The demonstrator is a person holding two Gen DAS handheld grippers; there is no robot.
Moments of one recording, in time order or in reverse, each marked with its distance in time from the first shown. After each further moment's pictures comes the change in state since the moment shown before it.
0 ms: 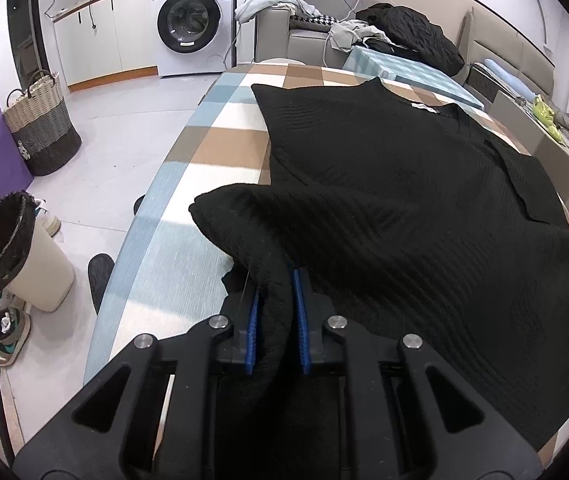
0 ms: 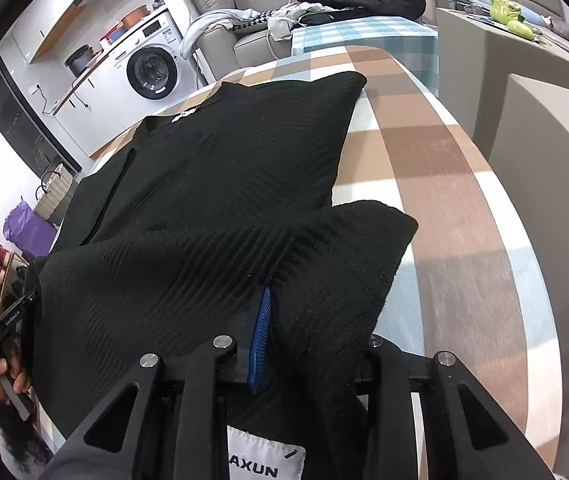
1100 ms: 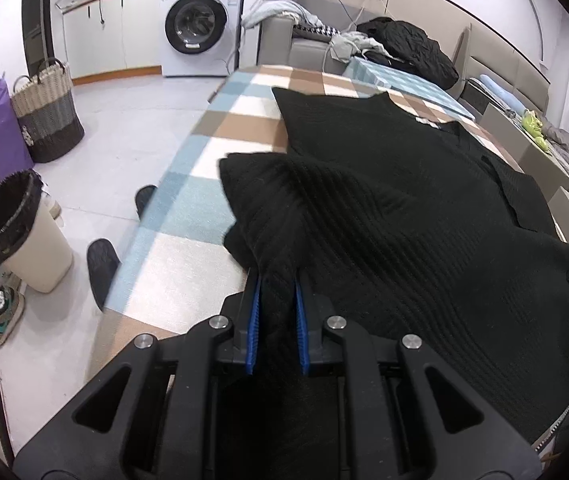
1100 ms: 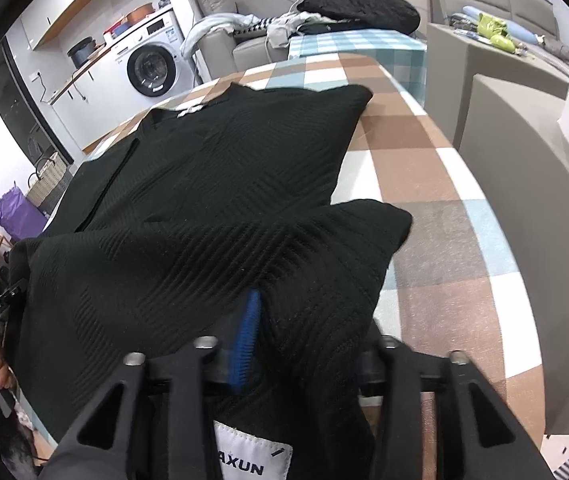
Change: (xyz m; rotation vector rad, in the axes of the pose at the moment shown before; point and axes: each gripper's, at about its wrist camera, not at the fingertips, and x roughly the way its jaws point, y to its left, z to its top) left arm -0.051 0.018 -0.046 -0.040 -0.045 -0.029; right arm -0.018 0.011 -0.023 -0.046 -0.053 -0.068
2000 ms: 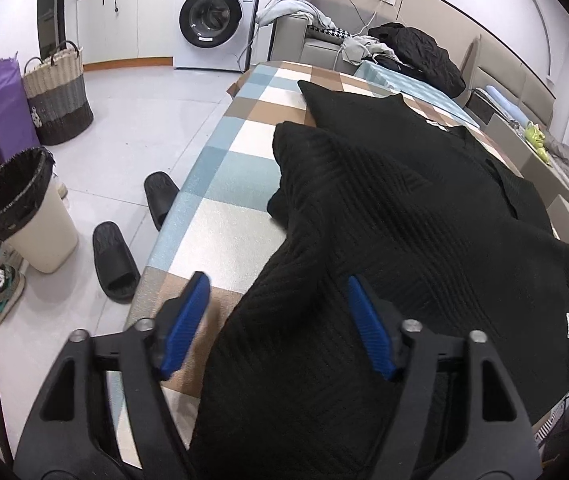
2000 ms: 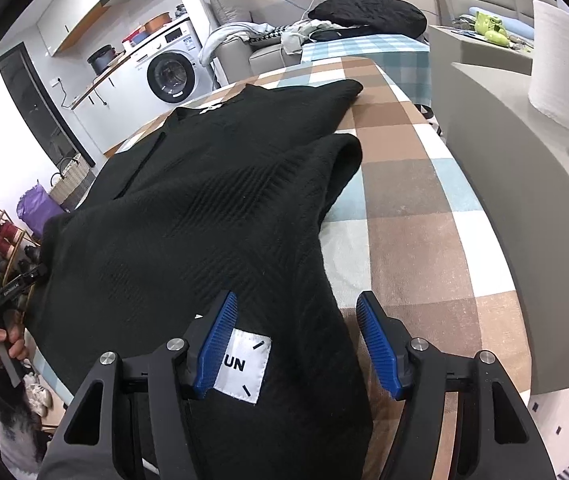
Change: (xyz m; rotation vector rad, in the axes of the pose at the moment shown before) left arm -0.016 0.030 -0.027 -0.064 0.019 -0.019; right arm -0.041 -0.021 -0.051 -0.011 -0.021 0.093
